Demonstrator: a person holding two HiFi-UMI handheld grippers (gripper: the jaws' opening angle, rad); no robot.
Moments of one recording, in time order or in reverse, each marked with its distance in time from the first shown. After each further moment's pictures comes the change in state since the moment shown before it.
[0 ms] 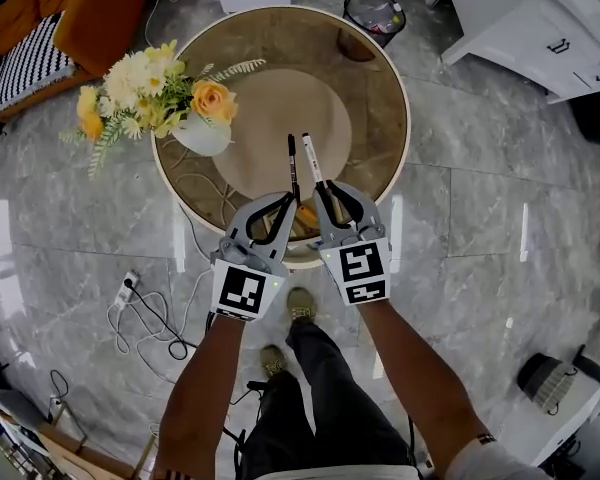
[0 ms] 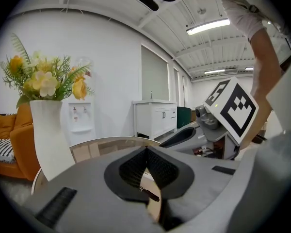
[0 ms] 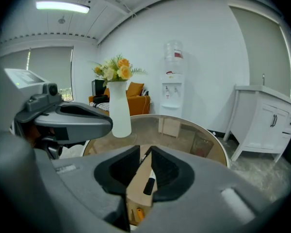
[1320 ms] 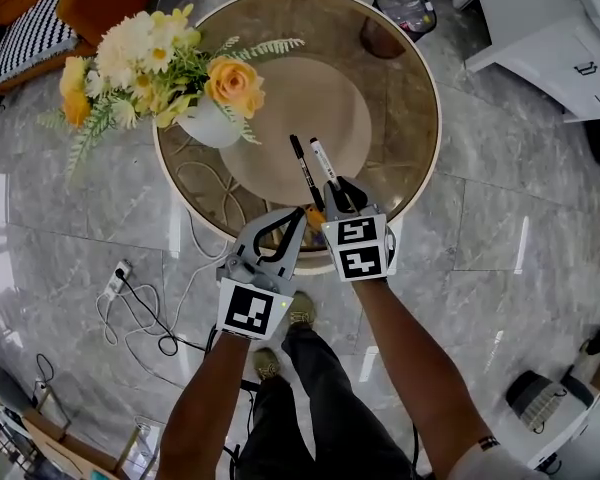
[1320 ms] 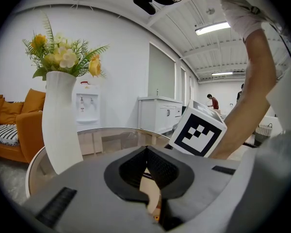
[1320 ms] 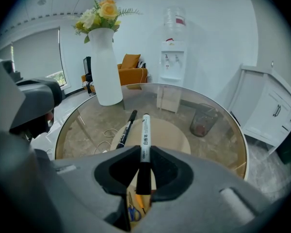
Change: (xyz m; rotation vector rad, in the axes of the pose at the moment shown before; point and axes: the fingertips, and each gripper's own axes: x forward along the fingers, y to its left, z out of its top) left arm -0.003 0.006 -0.049 -0.080 0.018 0.039; right arm 0.080 -0.008 -0.087 0.028 0.304 -0.018
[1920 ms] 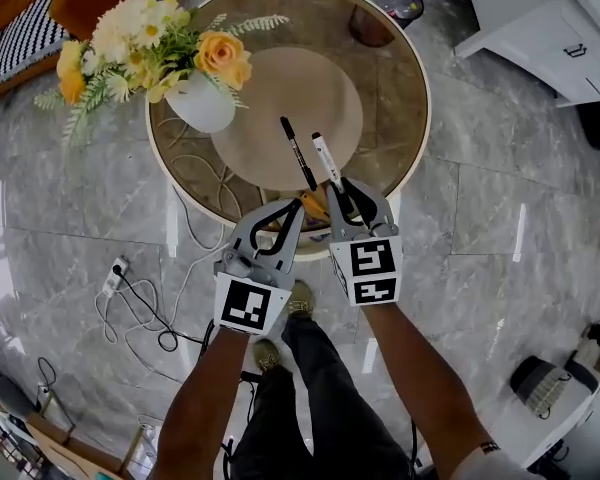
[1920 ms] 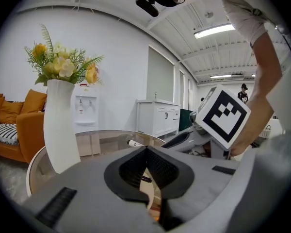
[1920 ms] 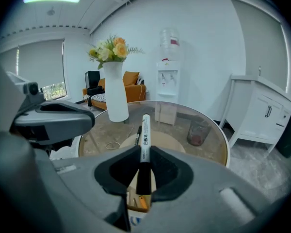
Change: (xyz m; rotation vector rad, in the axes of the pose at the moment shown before) left arm -0.016 -0.019 0.009 -0.009 -0.025 -0.014; right arm -0.073 0.010 0.011 0.016 -0.179 -0.033
